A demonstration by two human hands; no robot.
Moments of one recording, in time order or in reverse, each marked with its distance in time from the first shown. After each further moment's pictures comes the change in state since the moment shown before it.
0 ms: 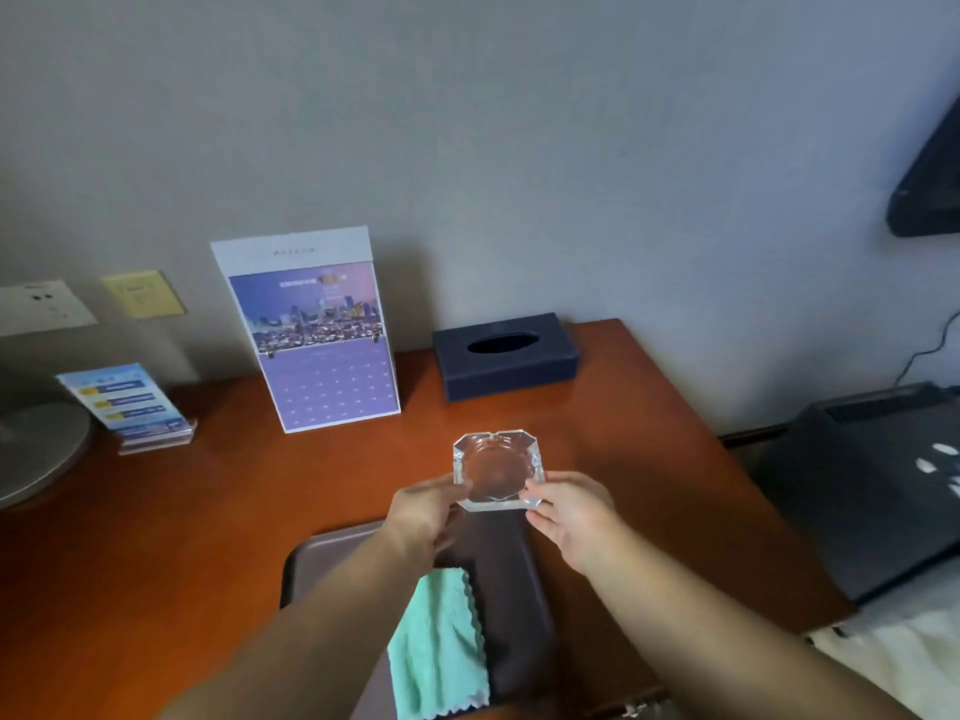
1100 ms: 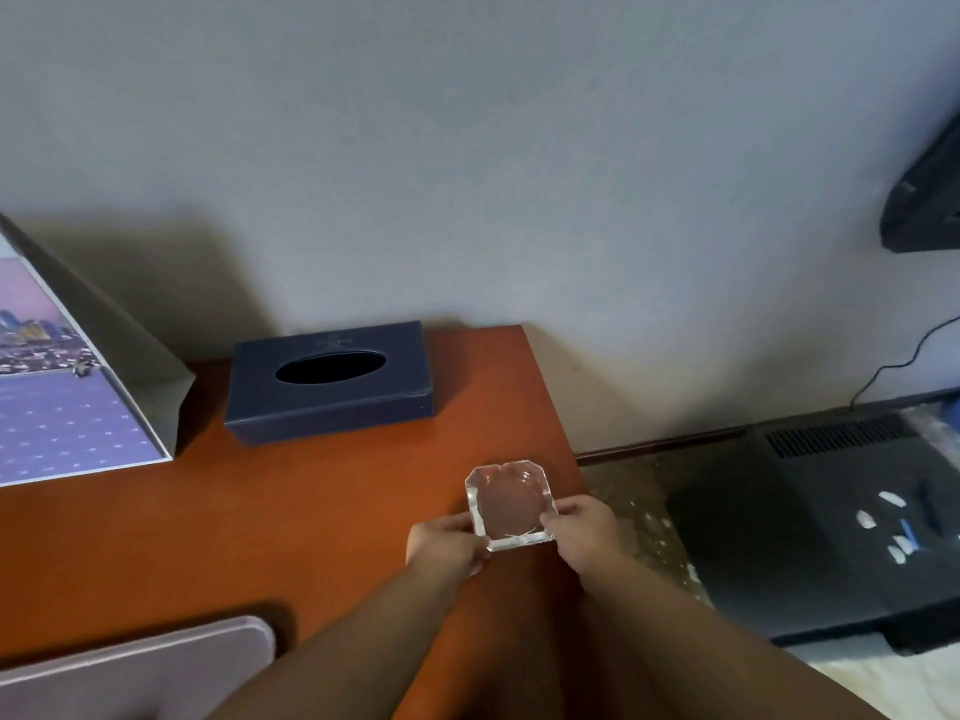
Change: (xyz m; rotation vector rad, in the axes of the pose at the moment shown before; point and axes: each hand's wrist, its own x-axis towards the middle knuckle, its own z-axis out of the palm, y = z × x) left_hand 0.120 -0.008 0.287 0.087 0.032 -0.181; right_hand 0.240 -0.113 -0.186 -0.729 0.161 -0.133
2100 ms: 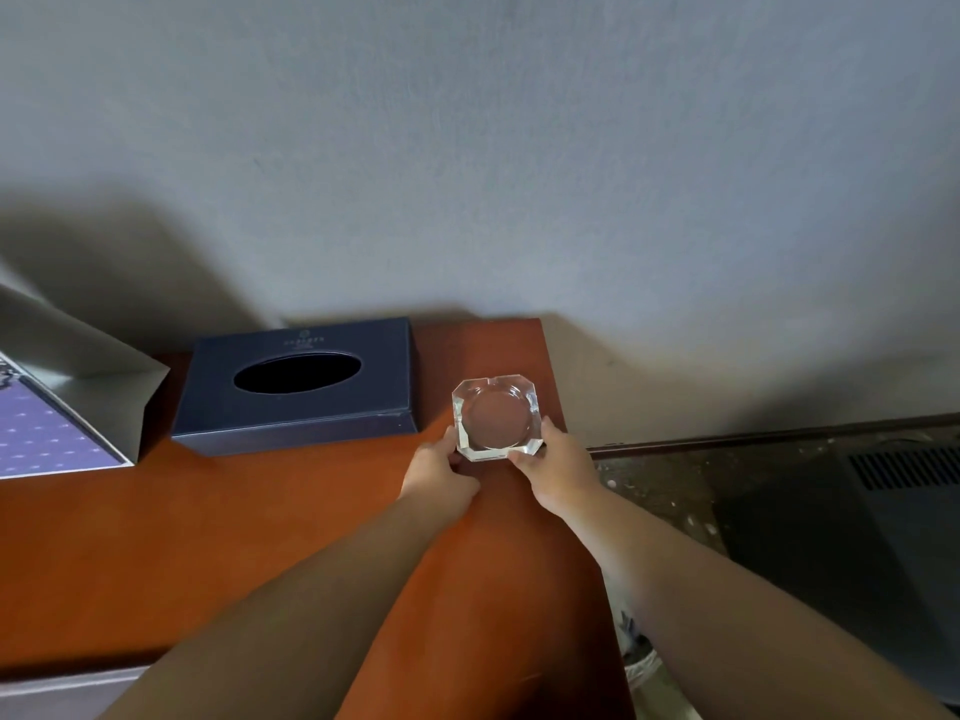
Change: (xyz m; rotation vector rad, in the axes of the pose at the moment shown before) left_hand 0.080 0.077 0.034 0.535 0.047 0.385; right_hand 0.124 -0.060 0.019 -0.469 -0.280 -0.335
